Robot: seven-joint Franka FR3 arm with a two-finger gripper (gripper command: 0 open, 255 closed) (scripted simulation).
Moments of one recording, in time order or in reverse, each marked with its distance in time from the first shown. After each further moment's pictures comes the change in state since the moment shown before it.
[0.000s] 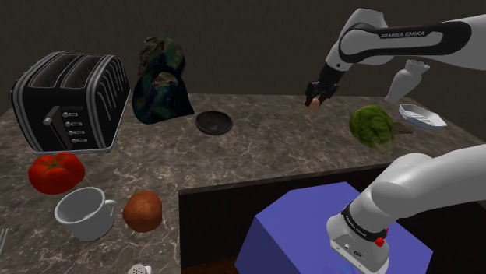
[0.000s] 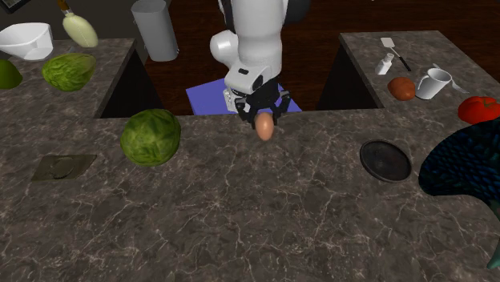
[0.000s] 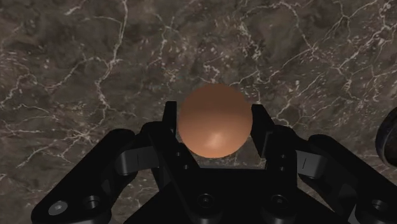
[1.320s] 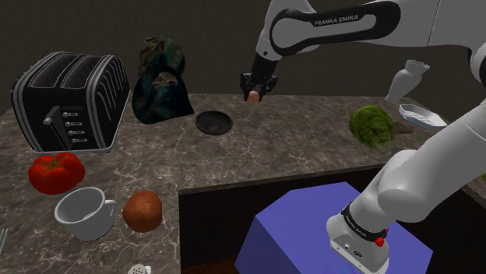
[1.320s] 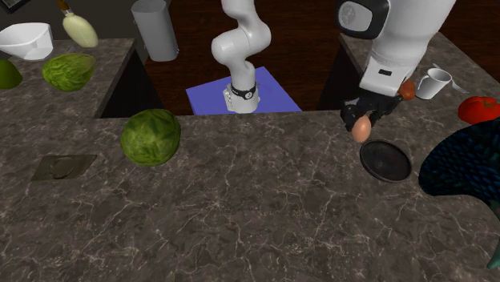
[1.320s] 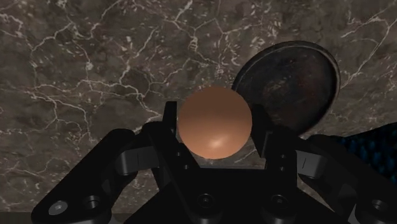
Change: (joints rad) arm 0.193 0.379 0.297 0.351 0.103 0.042 0.418
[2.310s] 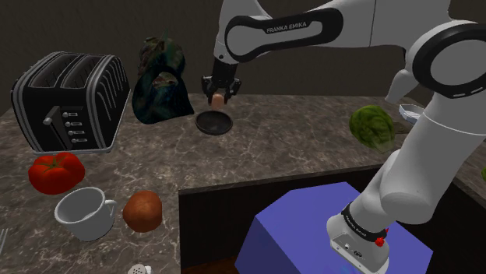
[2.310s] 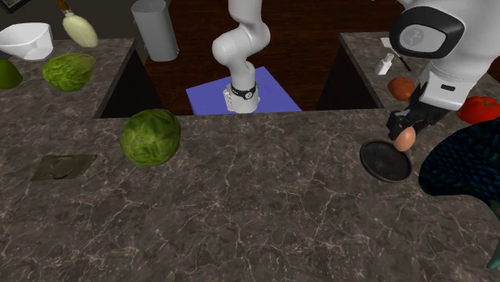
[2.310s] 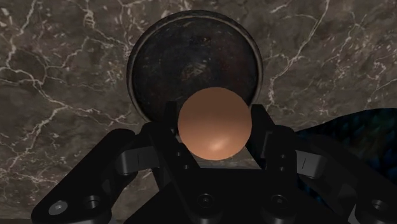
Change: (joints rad) arm 0.083 0.307 0.087 0.301 -0.050 0.011 0.190
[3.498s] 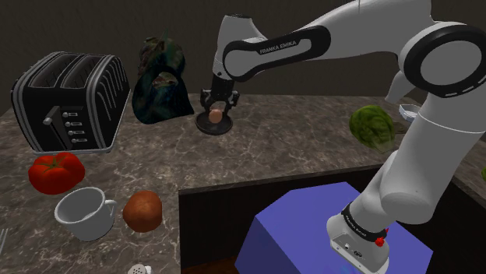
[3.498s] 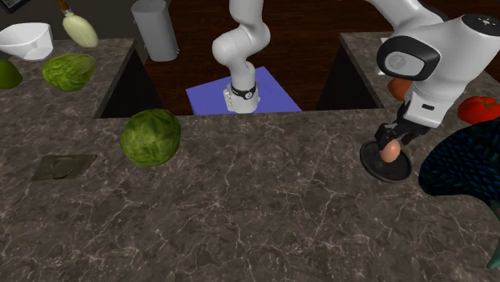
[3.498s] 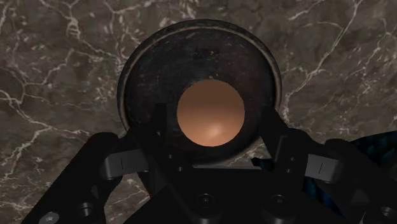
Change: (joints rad) arm 0.002 0.039 -0.001 -0.085 -0.006 0.124 0.002
